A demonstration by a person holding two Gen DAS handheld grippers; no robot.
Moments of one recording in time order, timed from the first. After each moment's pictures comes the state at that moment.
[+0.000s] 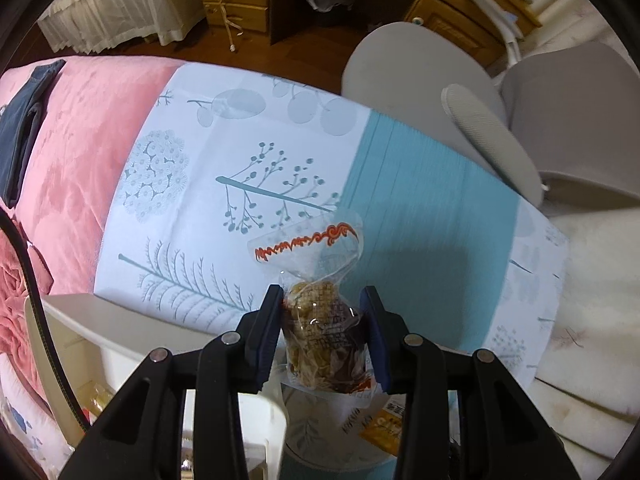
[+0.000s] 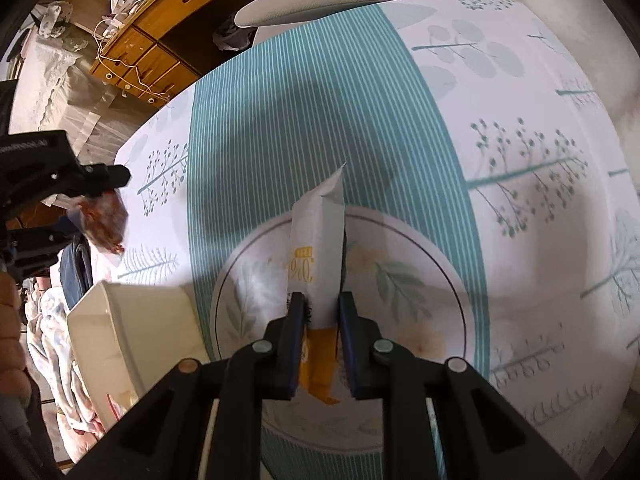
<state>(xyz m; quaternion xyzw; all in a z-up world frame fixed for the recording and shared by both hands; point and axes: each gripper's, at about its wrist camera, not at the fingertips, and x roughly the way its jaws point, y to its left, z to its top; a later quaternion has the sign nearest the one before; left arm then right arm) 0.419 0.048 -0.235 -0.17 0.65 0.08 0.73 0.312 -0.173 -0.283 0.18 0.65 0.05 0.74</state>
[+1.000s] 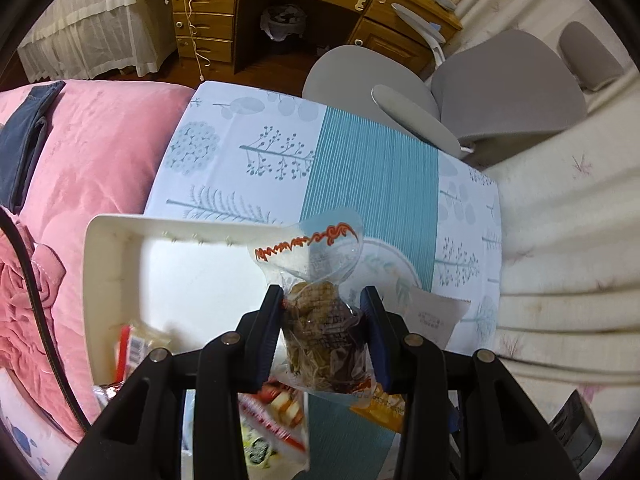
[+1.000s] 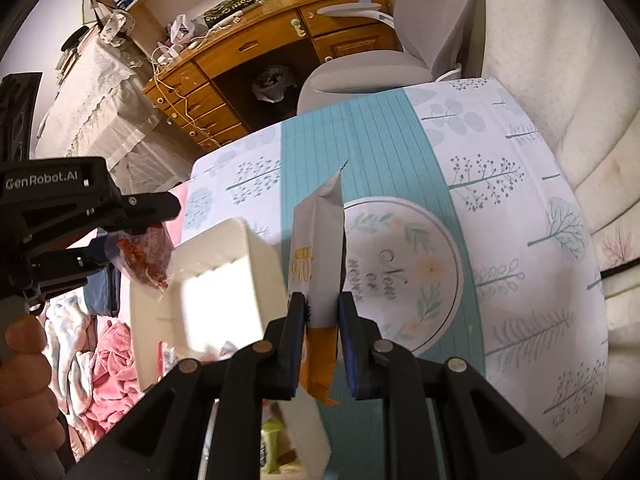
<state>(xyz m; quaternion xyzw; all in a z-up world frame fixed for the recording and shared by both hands) 0.275 0.060 -0.127 -0.16 0.61 -0.01 0.78 0.199 -0.132 -0.162 0.16 0.55 0.06 0.82</state>
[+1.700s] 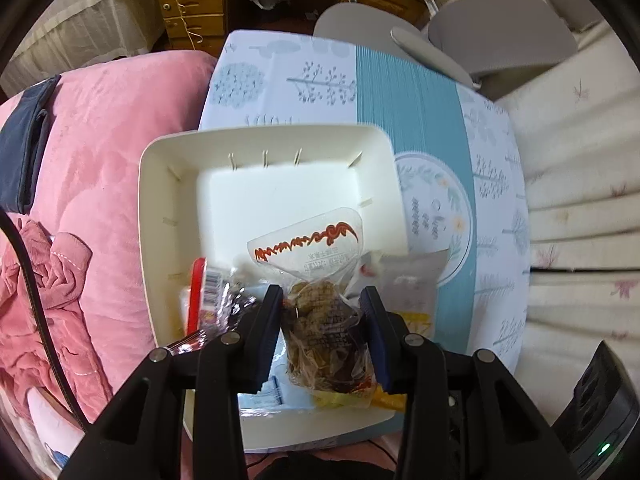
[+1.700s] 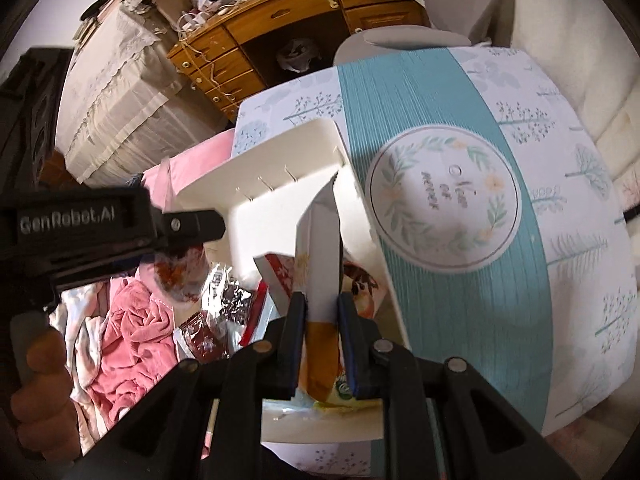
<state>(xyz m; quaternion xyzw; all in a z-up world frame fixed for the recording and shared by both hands) 0.194 0.132 -0.158 -0.10 0.66 -0.06 0.74 0.122 -0.039 -0.169 0.15 0.58 0.08 0.80</state>
